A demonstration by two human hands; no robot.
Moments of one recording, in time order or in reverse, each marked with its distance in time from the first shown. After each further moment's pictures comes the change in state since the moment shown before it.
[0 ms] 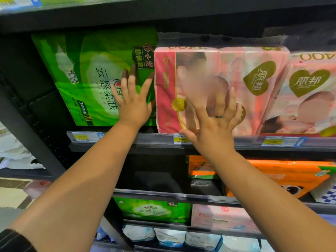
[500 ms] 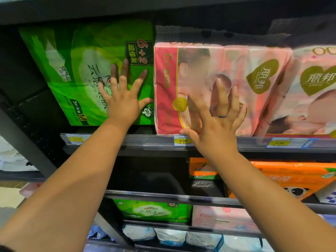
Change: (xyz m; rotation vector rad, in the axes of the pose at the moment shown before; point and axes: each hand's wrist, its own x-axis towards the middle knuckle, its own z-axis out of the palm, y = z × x) left_hand 0.010 -0.017 -0.003 0.081 -0.107 -0.017; right_hand 0.003 0.004 0.012 0.068 -0.018 0.040
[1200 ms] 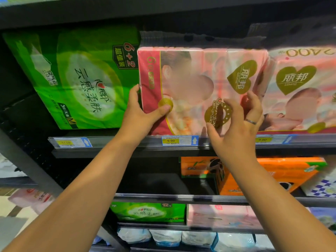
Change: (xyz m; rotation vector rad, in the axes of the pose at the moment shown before) left_hand -0.042 0.067 -0.028 -1.247 -0.158 -0.266; right_hand -0.019 0.044 -0.040 0.257 0.165 0.247
